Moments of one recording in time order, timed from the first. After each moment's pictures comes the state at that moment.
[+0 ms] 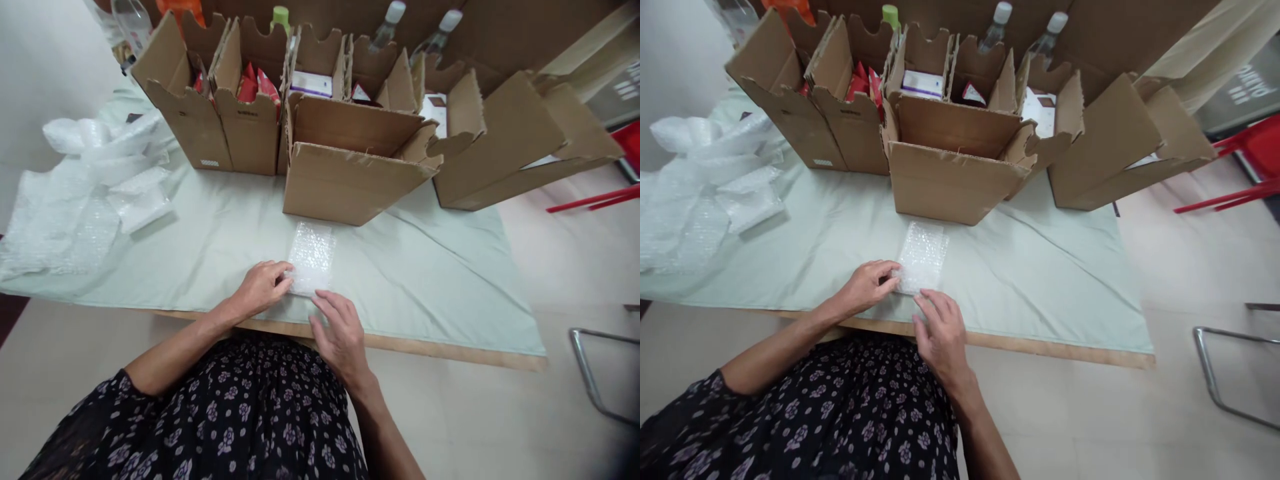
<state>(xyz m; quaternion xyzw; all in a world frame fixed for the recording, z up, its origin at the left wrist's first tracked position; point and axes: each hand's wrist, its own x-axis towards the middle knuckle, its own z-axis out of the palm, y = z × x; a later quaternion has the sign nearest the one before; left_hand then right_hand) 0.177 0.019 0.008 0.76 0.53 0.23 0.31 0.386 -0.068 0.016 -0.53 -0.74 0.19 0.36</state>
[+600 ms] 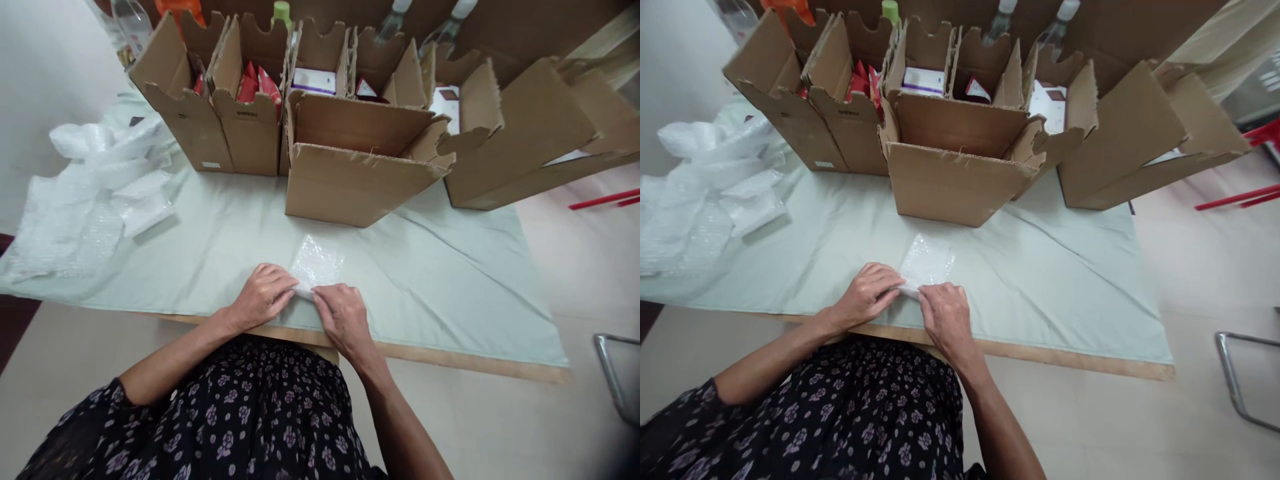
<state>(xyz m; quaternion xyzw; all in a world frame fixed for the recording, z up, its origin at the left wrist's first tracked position) 0.170 0.006 0.003 0.85 0.40 0.29 0.17 0.393 -0.021 0.010 -0.52 -0.81 0.12 0.23</state>
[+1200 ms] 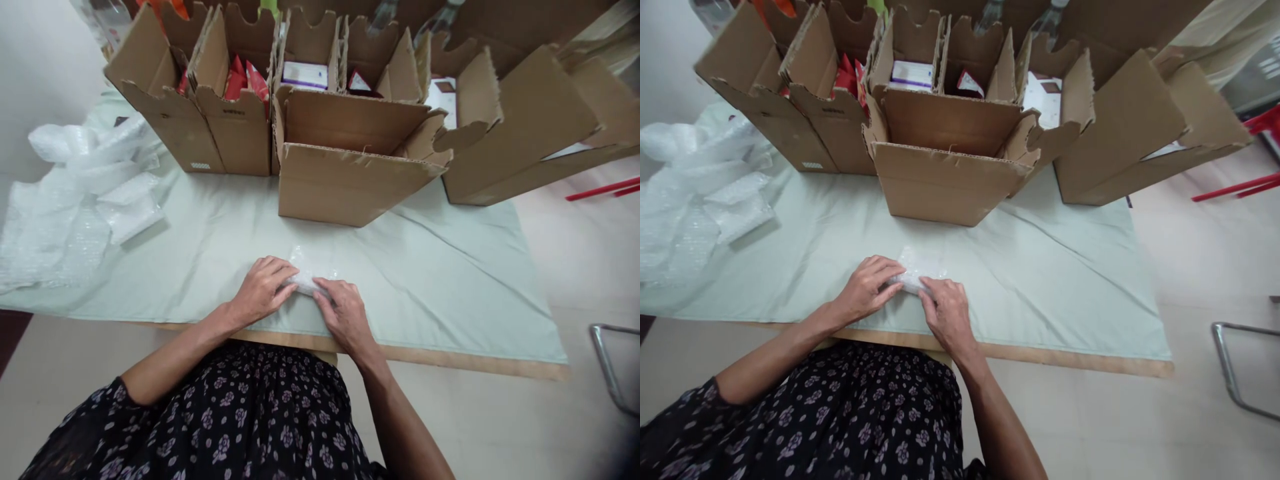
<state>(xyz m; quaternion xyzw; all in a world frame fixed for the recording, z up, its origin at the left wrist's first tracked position) 0.183 0.027 0.004 0.85 0.42 0.27 0.17 0.403 -0.010 -0.002 -0.54 -0.78 0.16 0.27</state>
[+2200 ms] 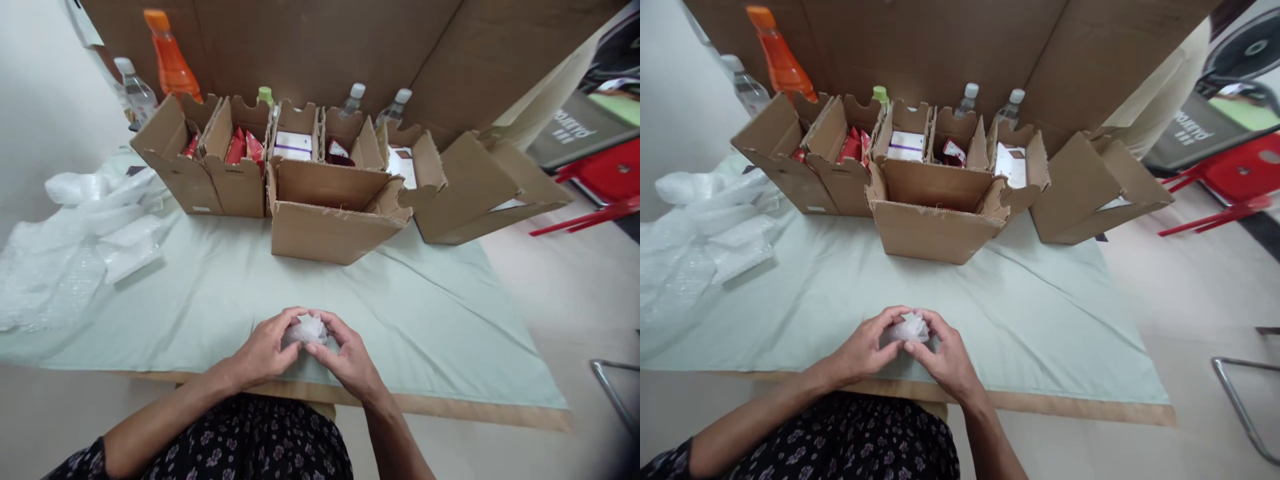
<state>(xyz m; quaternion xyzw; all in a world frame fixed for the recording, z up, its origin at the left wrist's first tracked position) 0.212 0.010 0.022 0.70 0.45 0.29 0.47 0.422 -0.001 0.033 -0.52 -0.61 0.50 0.32</state>
